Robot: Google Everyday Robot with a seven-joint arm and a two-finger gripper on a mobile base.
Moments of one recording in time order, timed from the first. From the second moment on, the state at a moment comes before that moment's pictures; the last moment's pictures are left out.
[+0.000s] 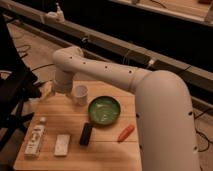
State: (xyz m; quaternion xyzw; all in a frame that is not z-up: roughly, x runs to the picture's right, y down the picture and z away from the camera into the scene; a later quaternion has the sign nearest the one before) arm -0.240 0.060 0.734 -0.12 -0.43 -0.63 0.64
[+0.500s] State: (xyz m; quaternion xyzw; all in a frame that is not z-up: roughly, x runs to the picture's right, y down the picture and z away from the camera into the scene) arm -0.289 0.104 0.785 -0.14 -0.42 -0.64 0.63
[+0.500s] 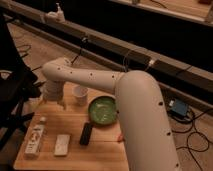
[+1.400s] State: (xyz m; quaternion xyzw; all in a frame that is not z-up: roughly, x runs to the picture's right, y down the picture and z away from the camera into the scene) arm -0.336 0.128 0.811 -0.13 -0.46 -0.57 0.67
